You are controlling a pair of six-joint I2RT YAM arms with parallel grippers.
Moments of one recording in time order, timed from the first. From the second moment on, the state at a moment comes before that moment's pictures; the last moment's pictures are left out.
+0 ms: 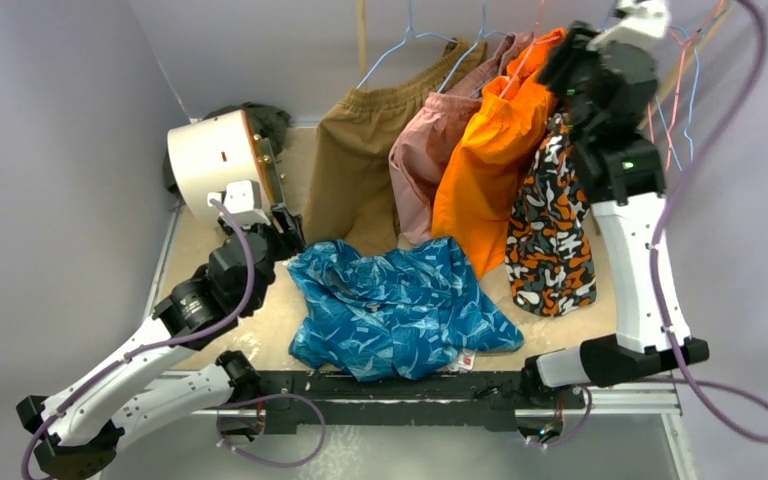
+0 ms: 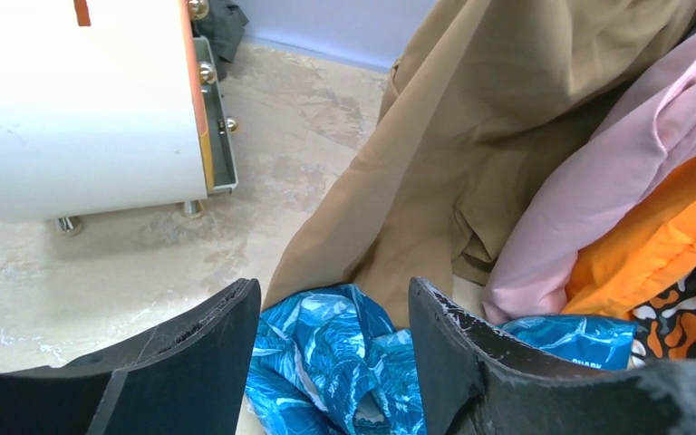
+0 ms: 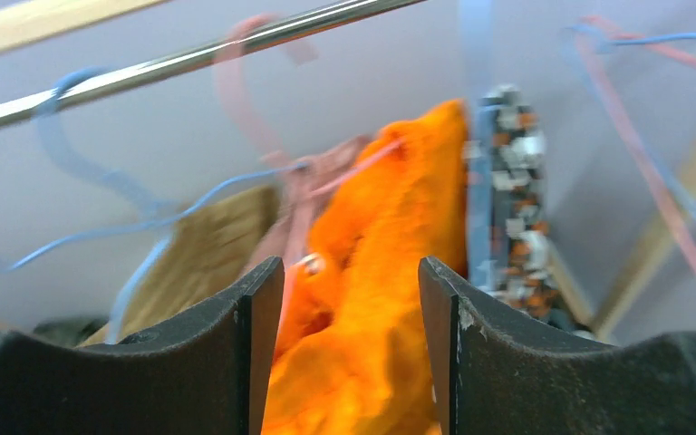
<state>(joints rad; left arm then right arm) -0.85 0.74 0.93 -0.46 -0.78 -0.48 0.31 1.42 1.95 -0.50 0.46 0.19</state>
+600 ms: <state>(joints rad) -0.85 0.66 0.76 -0.38 -0.77 -0.47 -0.21 1.07 1.50 -0.51 0.38 0.39</state>
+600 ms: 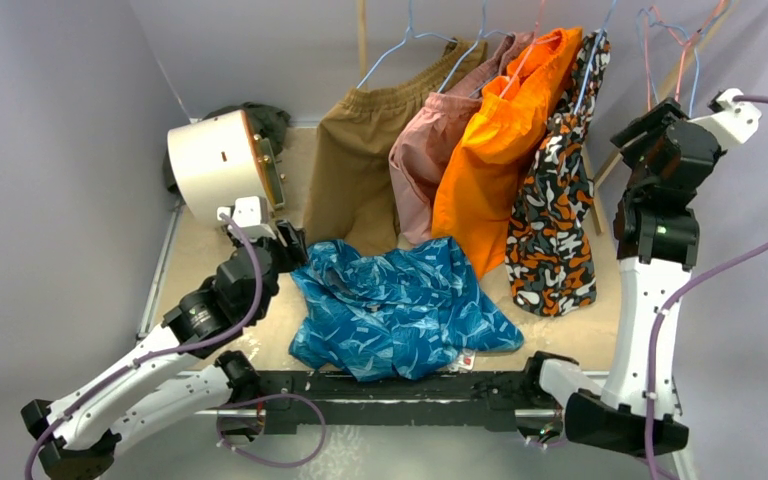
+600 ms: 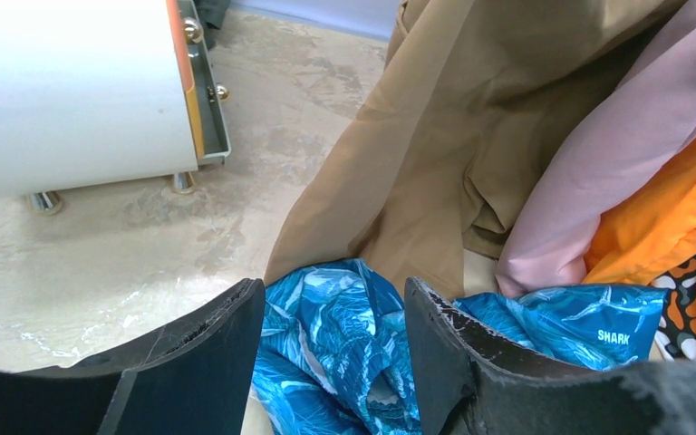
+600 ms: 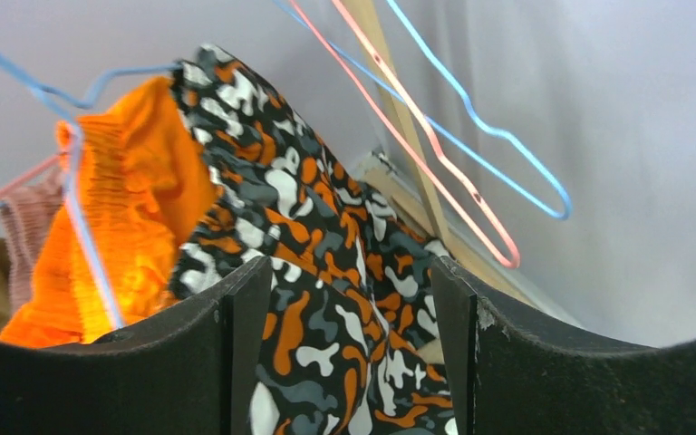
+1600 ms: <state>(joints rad) -0.85 0.78 0.76 -0.38 -0.72 -0.47 -0.41 1.23 1.43 -0.44 0.46 0.66</state>
